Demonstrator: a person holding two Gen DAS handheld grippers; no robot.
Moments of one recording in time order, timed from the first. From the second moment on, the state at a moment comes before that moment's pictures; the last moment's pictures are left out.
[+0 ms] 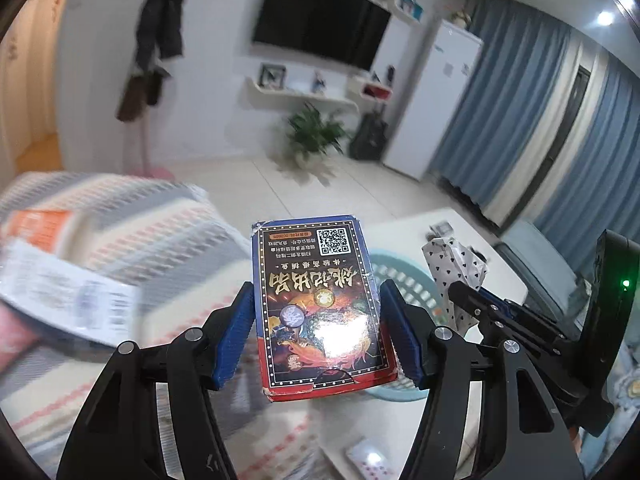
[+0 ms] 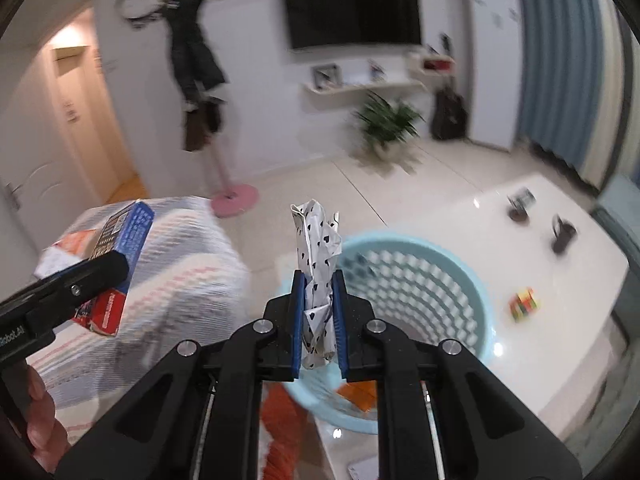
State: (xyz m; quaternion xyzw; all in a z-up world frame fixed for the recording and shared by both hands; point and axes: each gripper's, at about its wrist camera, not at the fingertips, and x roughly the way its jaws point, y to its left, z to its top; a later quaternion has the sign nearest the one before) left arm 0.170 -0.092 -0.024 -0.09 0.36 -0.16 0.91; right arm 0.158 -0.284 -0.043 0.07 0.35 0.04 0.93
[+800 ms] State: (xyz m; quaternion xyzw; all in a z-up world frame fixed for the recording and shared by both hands) left arm 0.216 -0.177 -0.111 -0.08 0.45 -0.20 0.87; right arm 0.188 -0.370 -0.168 0.17 0.49 -0.02 0.85
